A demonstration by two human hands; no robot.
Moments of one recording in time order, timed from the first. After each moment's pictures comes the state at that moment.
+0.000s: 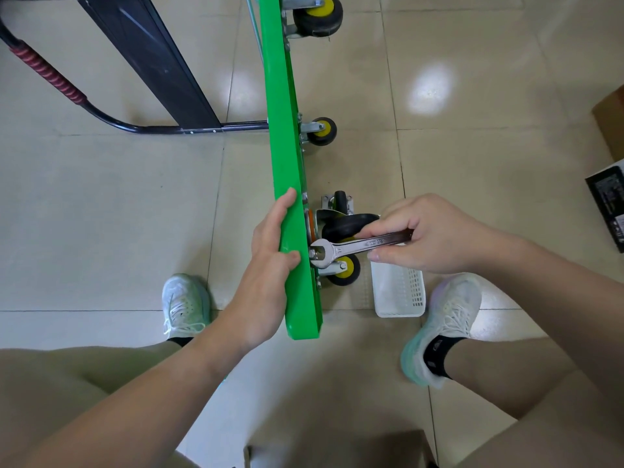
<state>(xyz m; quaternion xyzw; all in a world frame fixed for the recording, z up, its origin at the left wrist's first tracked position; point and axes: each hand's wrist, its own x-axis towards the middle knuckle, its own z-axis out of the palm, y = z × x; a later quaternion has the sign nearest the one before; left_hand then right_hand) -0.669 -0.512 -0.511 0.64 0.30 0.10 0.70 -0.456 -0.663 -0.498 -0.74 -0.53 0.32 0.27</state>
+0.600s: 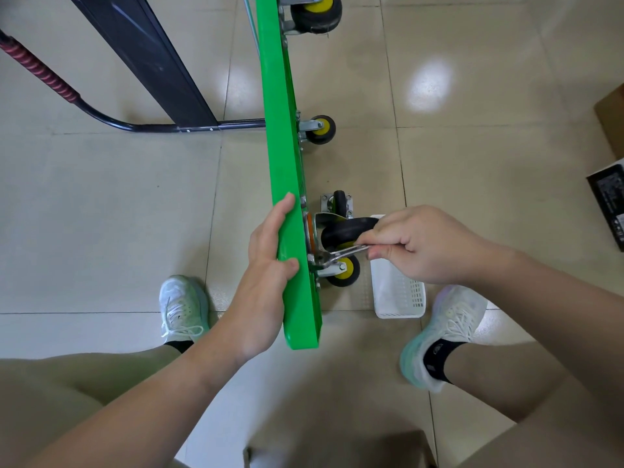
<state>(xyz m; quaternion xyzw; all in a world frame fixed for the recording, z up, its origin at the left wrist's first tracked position) -0.670 -0.511 -0.507 0.65 0.30 0.08 0.69 -0.462 -0.661 -0.512 -0.75 -0.57 0.24 0.23</state>
